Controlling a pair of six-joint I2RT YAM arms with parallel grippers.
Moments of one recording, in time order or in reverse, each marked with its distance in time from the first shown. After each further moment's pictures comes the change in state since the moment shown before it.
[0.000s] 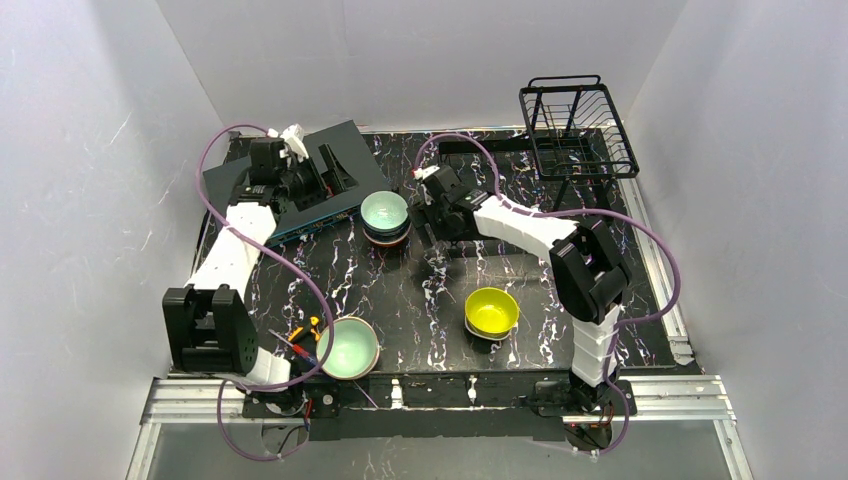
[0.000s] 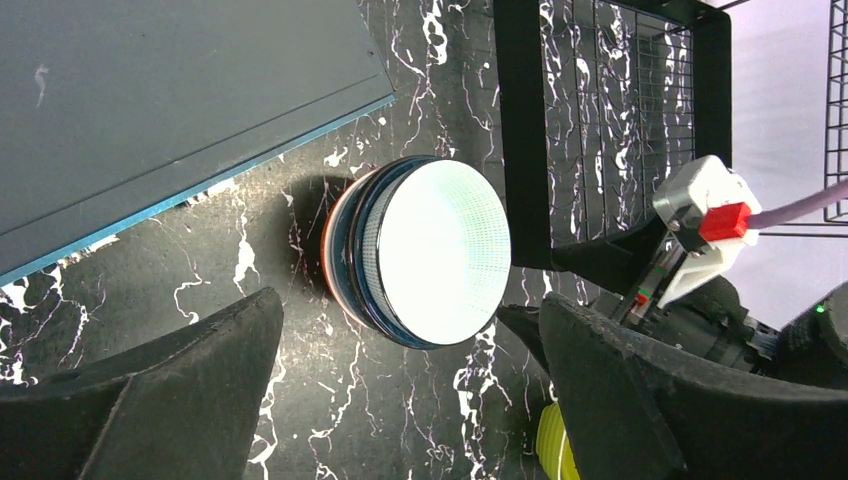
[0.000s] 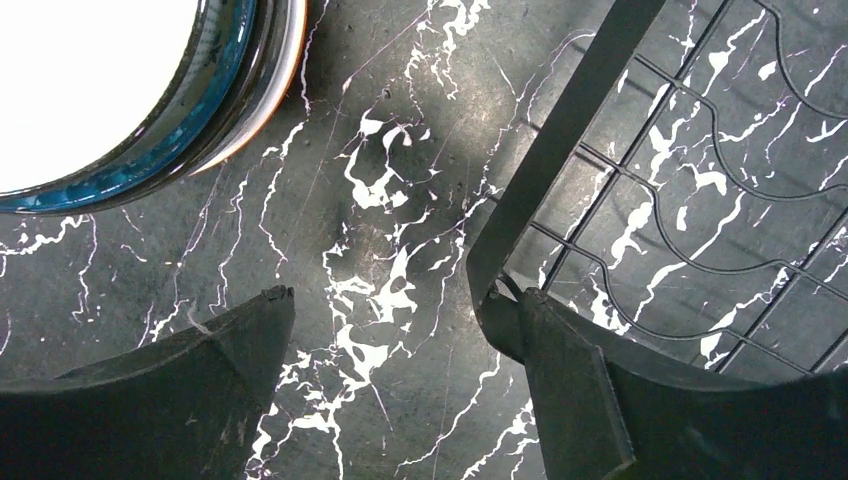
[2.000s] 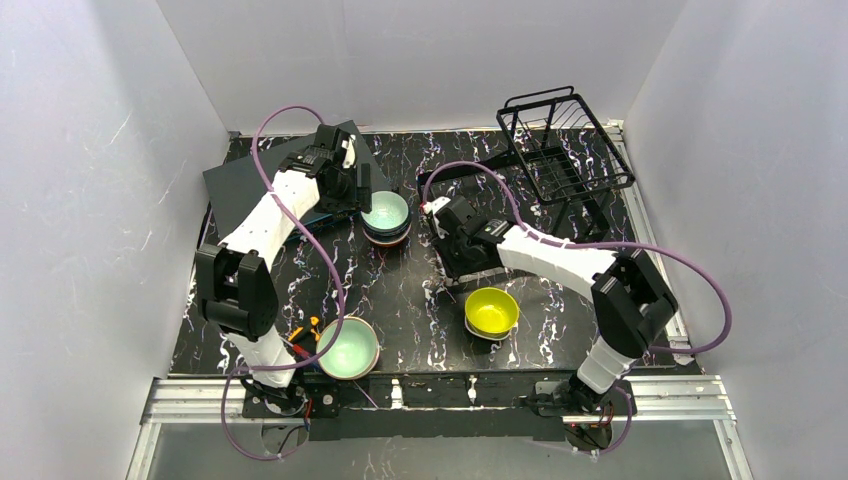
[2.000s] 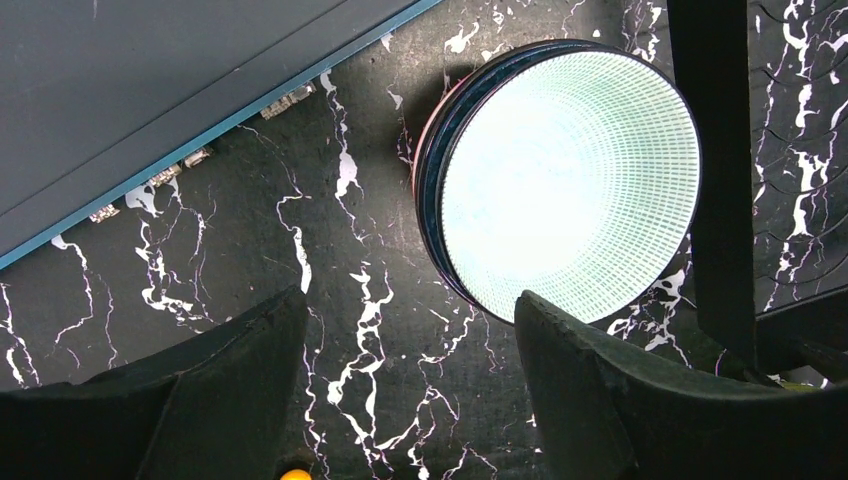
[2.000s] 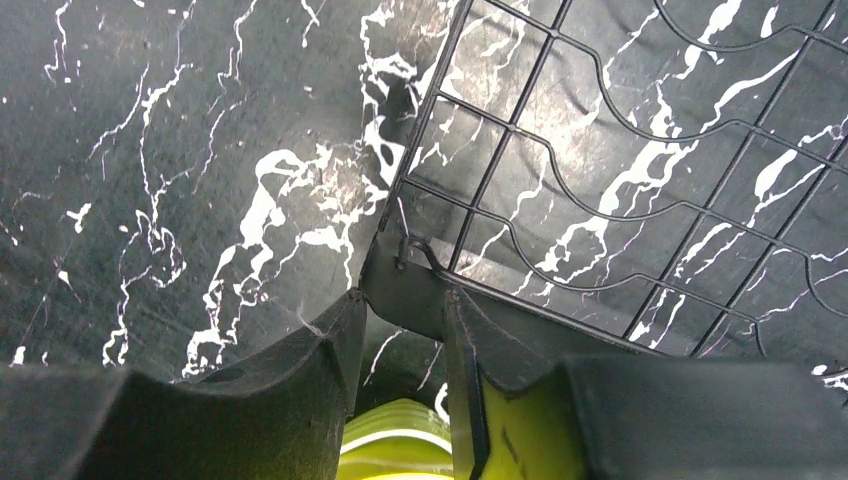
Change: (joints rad) left arm -0.253 0.248 0.312 -0.457 -0.452 0.212; right arm 0.076 -0.270 -0.300 -0.030 0.008 -0.040
